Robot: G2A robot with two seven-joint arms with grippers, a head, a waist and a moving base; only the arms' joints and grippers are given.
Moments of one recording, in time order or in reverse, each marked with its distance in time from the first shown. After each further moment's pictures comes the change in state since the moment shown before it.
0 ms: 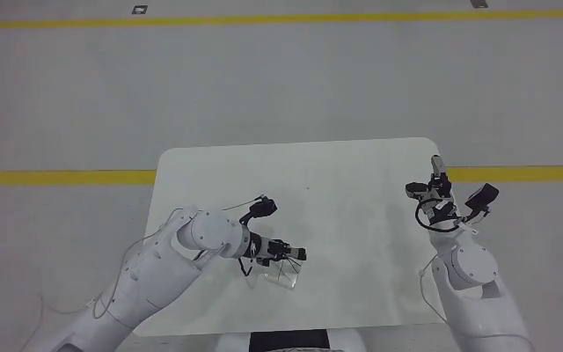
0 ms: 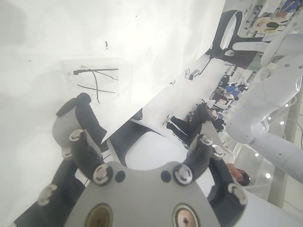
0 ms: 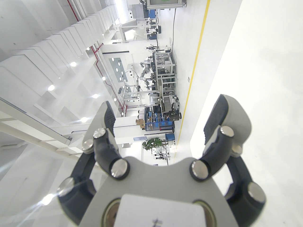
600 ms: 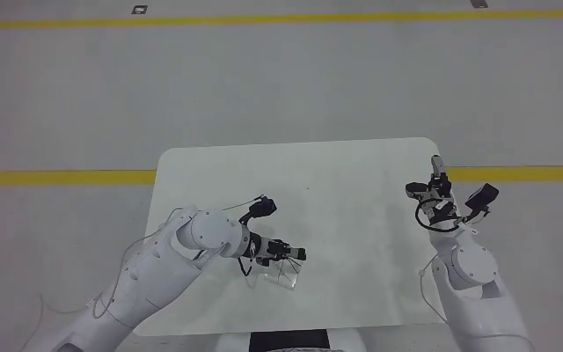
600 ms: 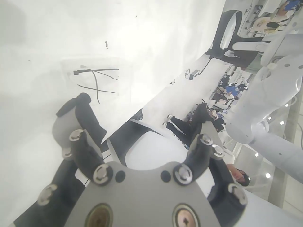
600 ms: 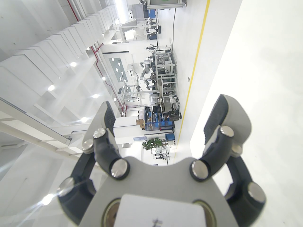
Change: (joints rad) left arm -0.003 0.001 -0.009 0.008 -0.001 0.002 -0.018; right arm 0.000 0.000 0.000 0.000 0.000 0.000 0.000
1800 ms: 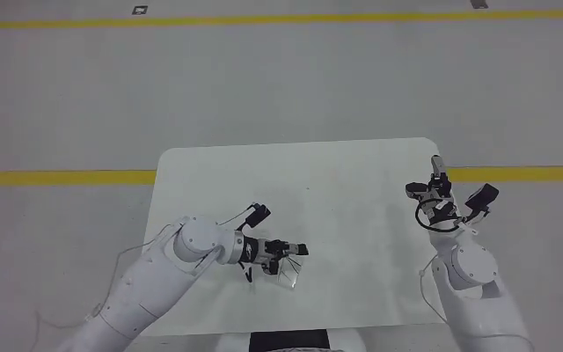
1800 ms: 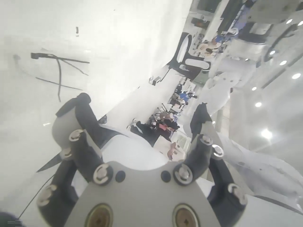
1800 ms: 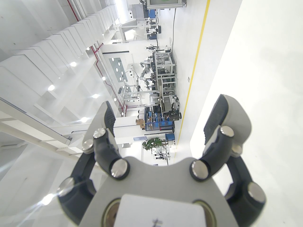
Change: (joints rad) left arm 0.084 -0.006 -0.050 0.055 -0.239 0.000 0.084; right arm 0.000 0.000 0.000 0.000 0.000 0.000 0.000
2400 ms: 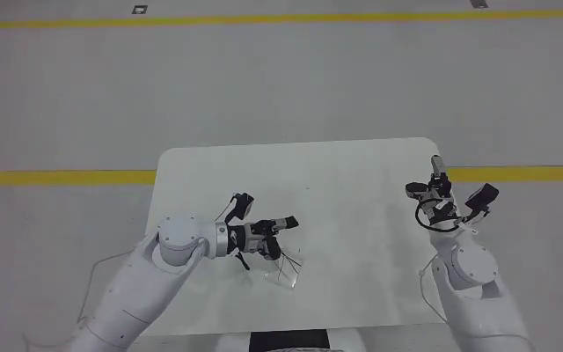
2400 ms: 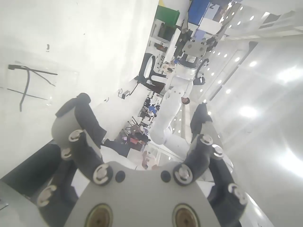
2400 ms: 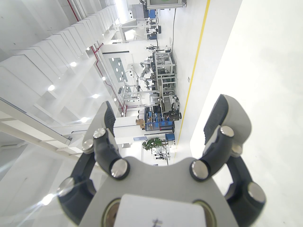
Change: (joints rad) left arm 0.127 -0.017 -0.198 -0.051 -0.244 0.000 0.121; right arm 0.000 0.000 0.000 0.000 0.000 0.000 0.000
